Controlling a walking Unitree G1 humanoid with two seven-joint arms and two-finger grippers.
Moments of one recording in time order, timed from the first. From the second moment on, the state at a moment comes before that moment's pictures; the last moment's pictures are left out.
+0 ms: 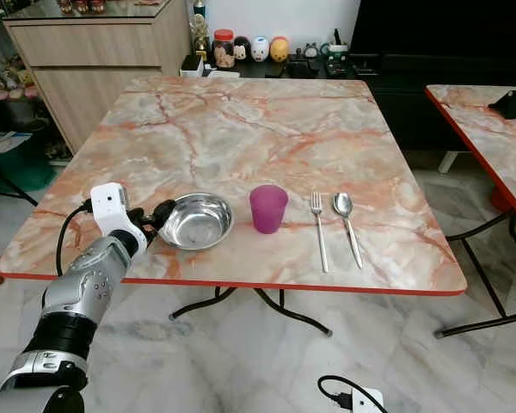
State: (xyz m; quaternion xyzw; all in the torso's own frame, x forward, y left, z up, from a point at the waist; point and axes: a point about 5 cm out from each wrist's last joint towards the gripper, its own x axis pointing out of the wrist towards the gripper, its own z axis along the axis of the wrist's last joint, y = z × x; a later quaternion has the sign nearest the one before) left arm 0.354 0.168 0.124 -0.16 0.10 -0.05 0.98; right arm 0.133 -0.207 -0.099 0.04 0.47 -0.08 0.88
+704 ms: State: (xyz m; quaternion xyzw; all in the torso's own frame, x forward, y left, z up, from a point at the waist) left arm 0.352 0.163 0.113 -0.16 0.12 -0.05 0.98; right arm 0.133 -0.207 -0.099 0.04 0.47 -0.08 0.88
